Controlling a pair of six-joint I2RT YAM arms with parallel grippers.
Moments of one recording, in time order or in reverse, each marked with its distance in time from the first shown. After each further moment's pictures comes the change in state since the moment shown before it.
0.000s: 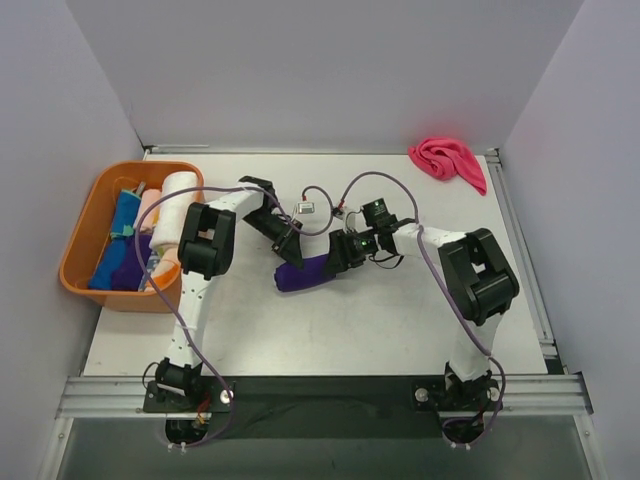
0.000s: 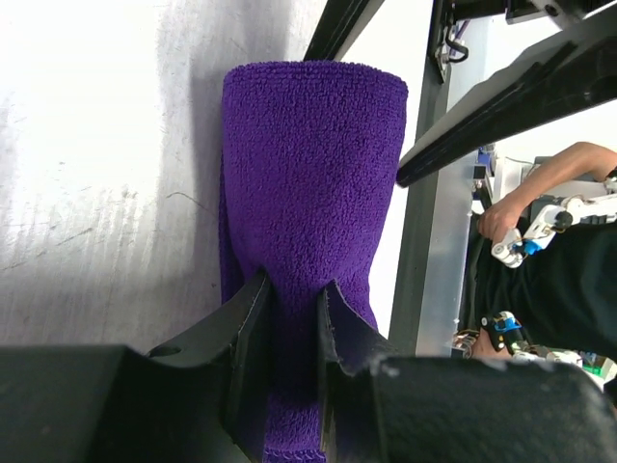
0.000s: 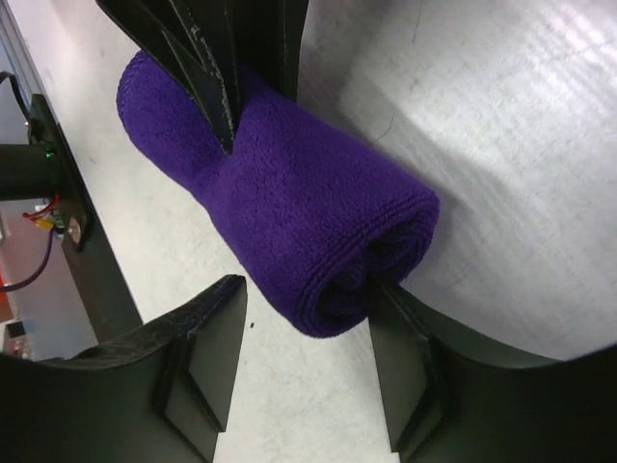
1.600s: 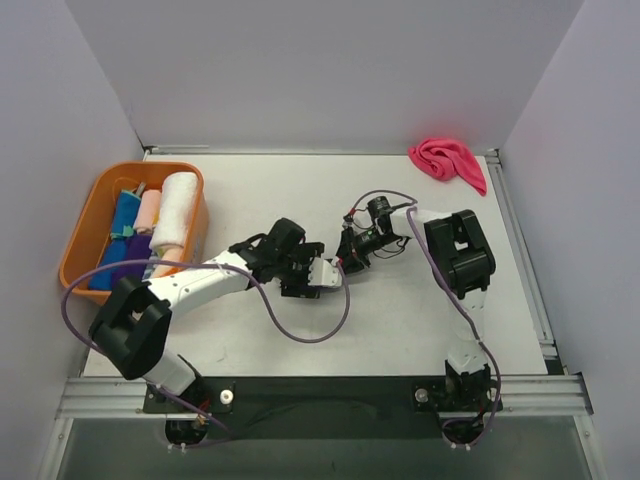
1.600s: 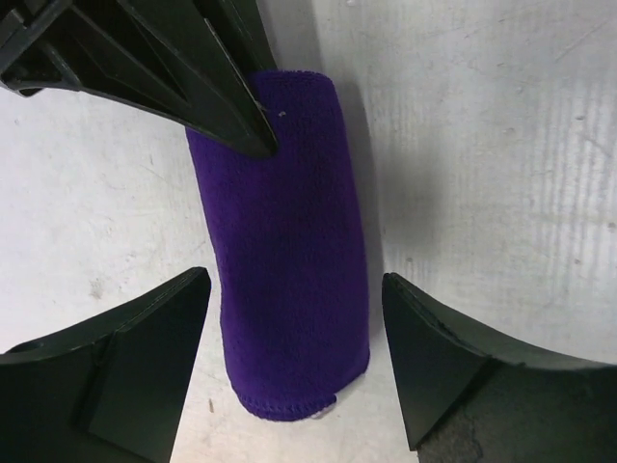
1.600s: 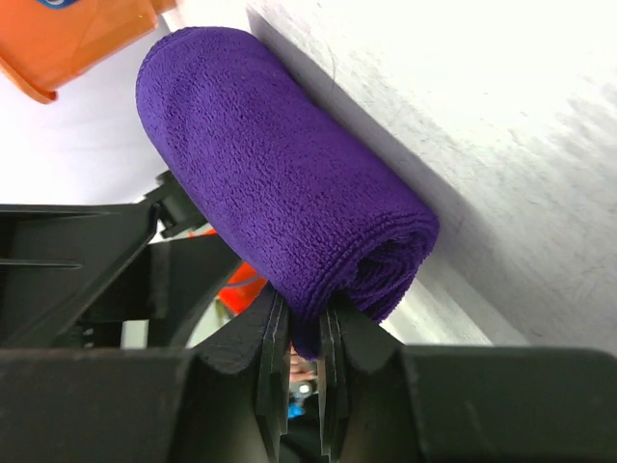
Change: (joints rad) left arm -0.410 -0.993 -0.986 1.065 -0.829 0.122; right arm -0.108 0.277 0.262 -0.378 -0.282 0.331
